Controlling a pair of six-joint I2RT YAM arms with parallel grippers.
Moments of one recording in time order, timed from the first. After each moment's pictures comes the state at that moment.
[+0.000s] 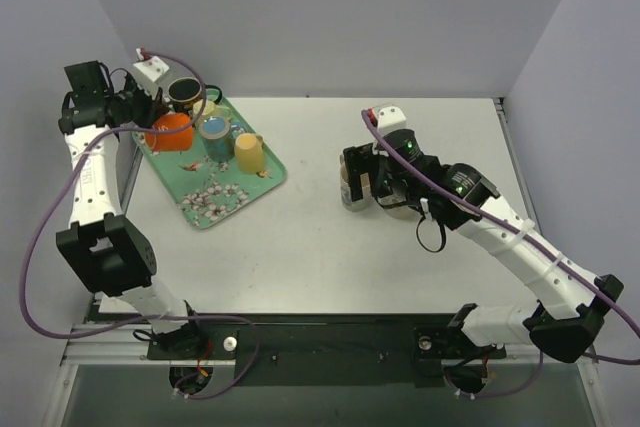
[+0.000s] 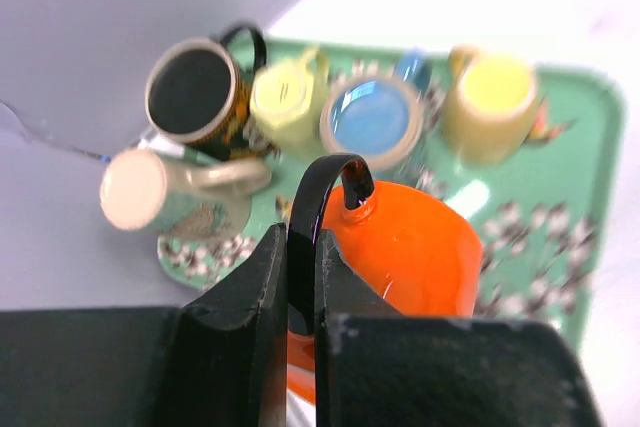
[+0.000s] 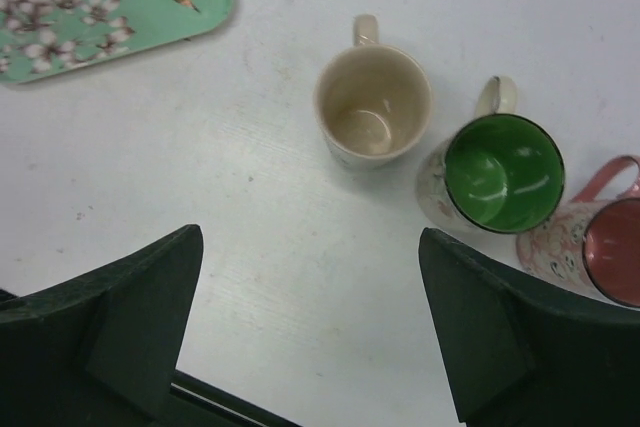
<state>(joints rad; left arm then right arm) 0.31 1.72 1.75 -0.72 0.65 0.84 0.78 1.26 1.42 -0.82 0.33 0.27</state>
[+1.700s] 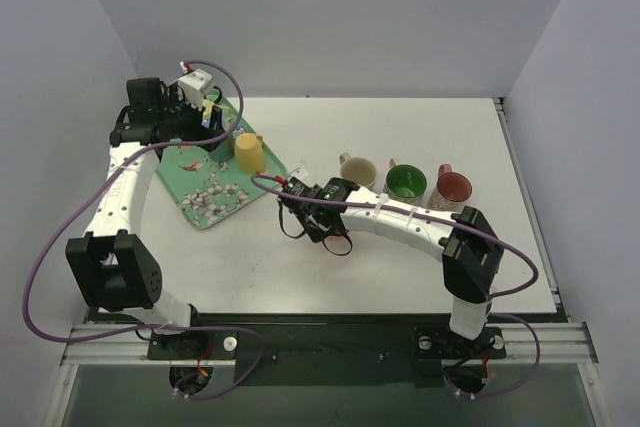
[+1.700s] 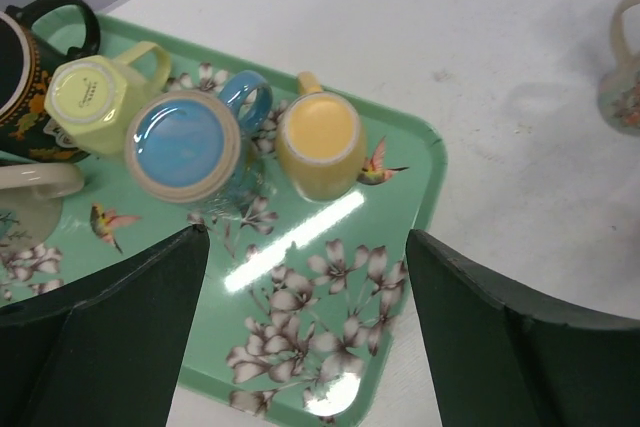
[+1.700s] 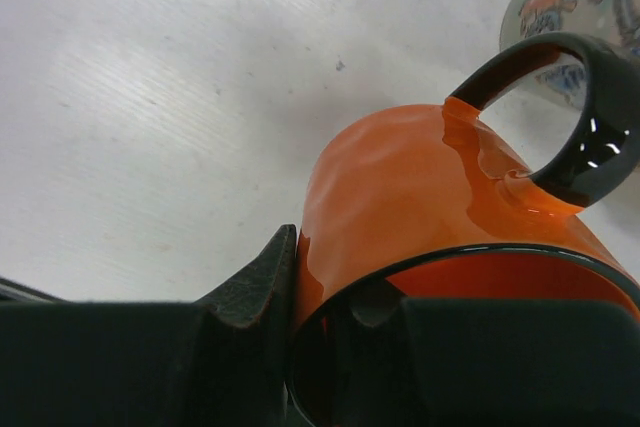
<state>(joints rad) 0.06 1.55 1.48 -0.54 0.55 0.33 1.03 1.79 1.50 -0.86 0.31 0.33</state>
